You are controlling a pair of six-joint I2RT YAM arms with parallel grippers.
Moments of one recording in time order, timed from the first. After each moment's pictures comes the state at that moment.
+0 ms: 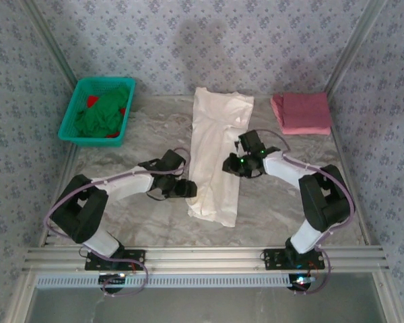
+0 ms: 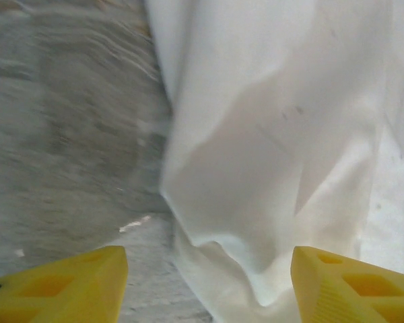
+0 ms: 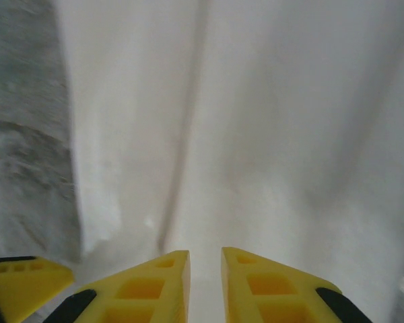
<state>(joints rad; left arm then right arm) -0.69 1.56 0.85 -0.46 0.28 -0.59 0.44 1.63 0.94 -0.35 -0.36 0.66</state>
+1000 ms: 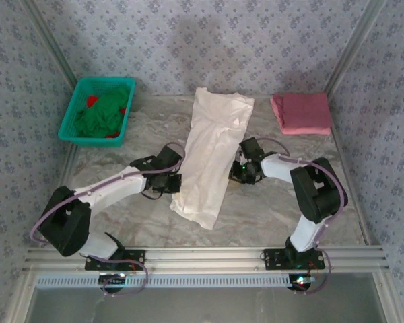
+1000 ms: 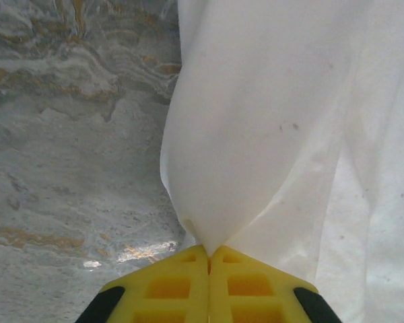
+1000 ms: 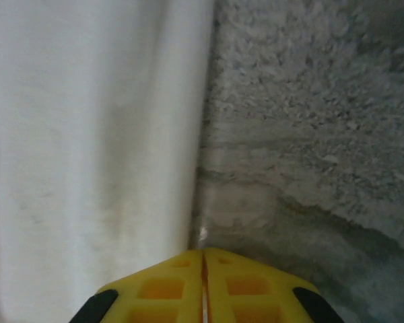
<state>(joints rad) -0.70 1.43 0.92 -0.67 0.00 -0.58 0.41 1.73 0.91 -0.32 -0.31 0.66</state>
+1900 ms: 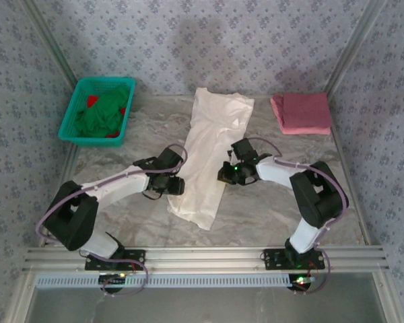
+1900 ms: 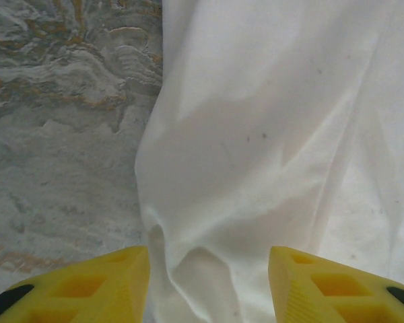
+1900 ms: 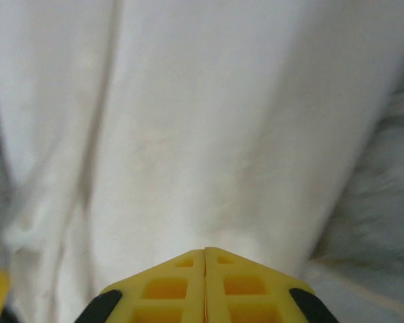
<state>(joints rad) -0.68 1.50 0.88 -0.60 0.00 -0.52 0.52 1.68 0.91 -0.26 -0.43 0.71</state>
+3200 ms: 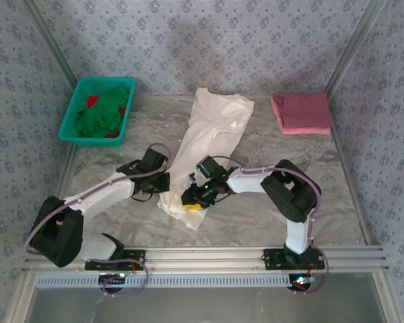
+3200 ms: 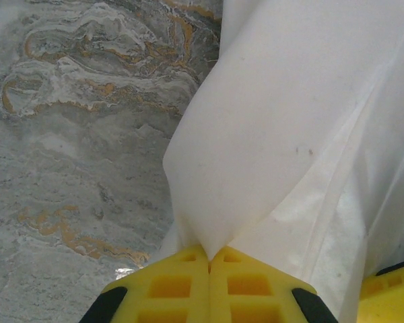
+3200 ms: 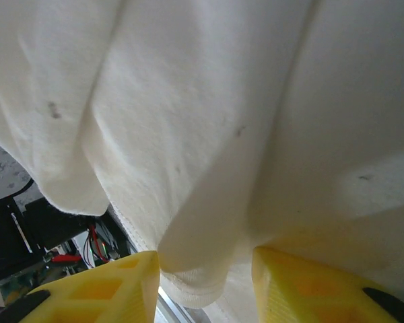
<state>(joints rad) -0.57 1.33 0.77 -0.55 -0.01 -0.57 0.83 1.87 0.98 -0.12 -0.71 0.83</state>
